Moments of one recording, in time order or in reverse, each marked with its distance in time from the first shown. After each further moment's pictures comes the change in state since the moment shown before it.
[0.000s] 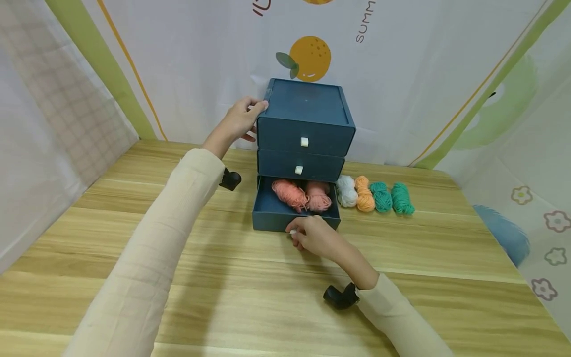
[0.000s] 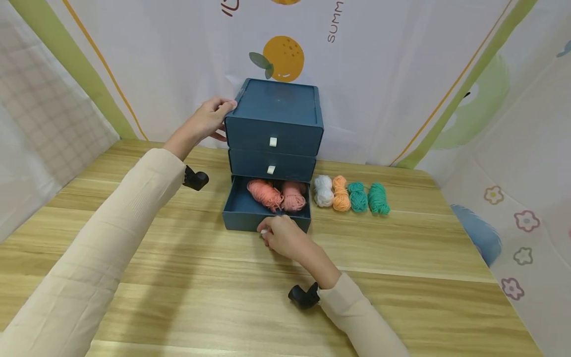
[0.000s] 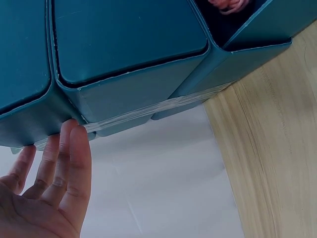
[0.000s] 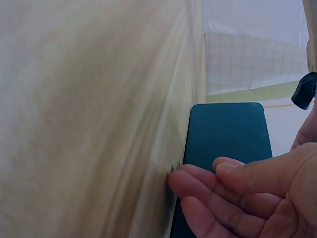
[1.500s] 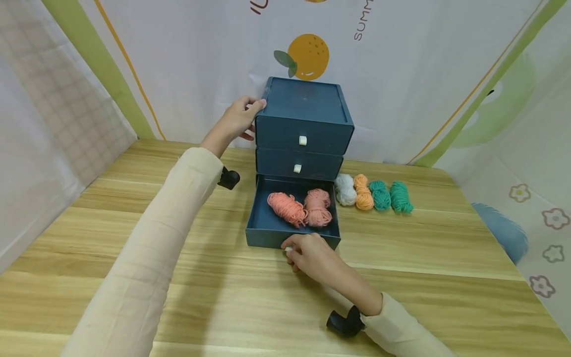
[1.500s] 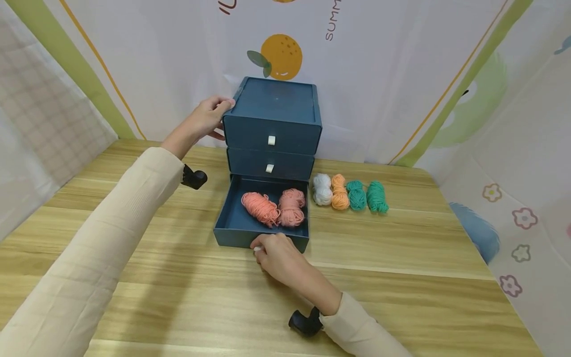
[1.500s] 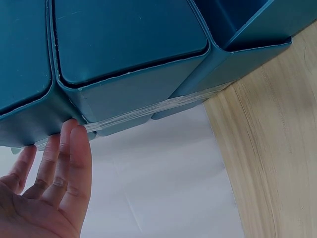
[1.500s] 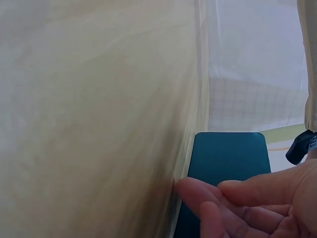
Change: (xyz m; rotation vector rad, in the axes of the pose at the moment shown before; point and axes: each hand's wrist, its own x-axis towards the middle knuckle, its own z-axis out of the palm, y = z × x) left_hand 0.000 0.000 0.001 0.014 0.007 -0.011; right_hand -0.034 -0.017 0.021 0.096 0.019 0.020
